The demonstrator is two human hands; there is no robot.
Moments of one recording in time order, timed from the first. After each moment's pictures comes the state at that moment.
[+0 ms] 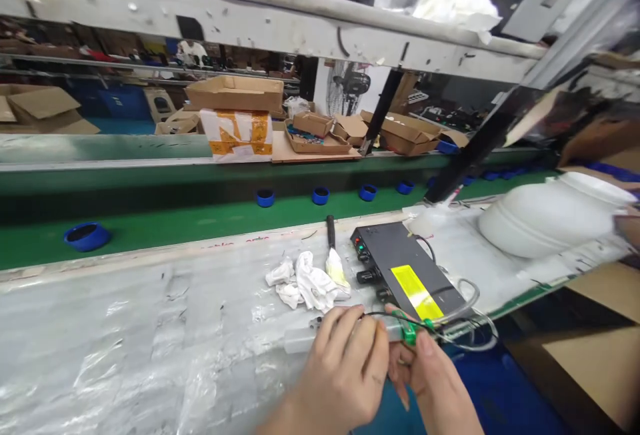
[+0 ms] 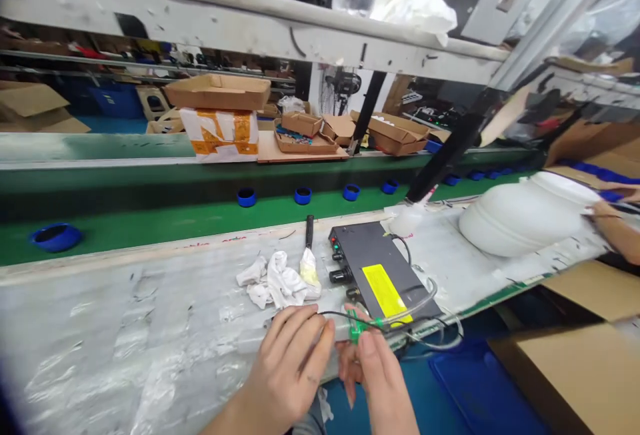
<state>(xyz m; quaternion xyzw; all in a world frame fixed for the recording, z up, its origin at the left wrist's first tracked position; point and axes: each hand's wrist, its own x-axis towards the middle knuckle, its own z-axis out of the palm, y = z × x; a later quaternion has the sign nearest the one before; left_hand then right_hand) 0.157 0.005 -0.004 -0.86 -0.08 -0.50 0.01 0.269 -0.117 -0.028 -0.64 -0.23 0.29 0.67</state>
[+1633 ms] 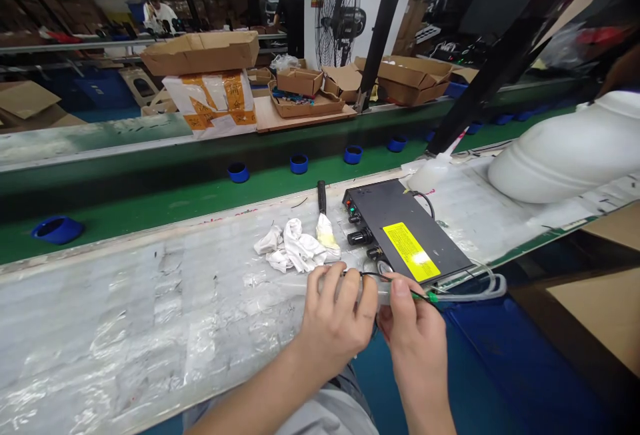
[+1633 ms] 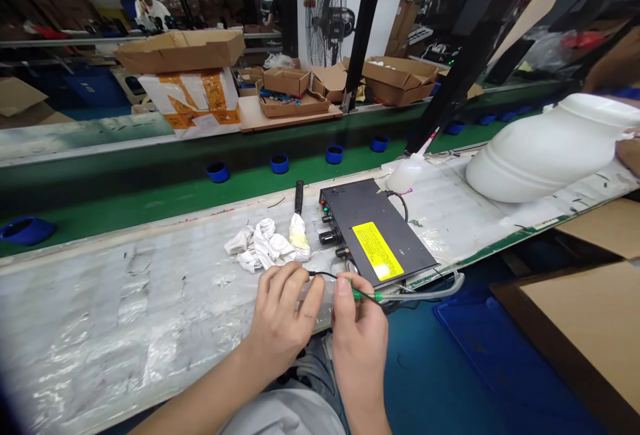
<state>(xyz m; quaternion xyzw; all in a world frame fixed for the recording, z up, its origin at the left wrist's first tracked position) 0.182 -0.007 -0.014 -0.89 -0.12 -0.43 0.10 0.267 -0.102 -0.026 -0.72 -0.15 0.20 0.64</state>
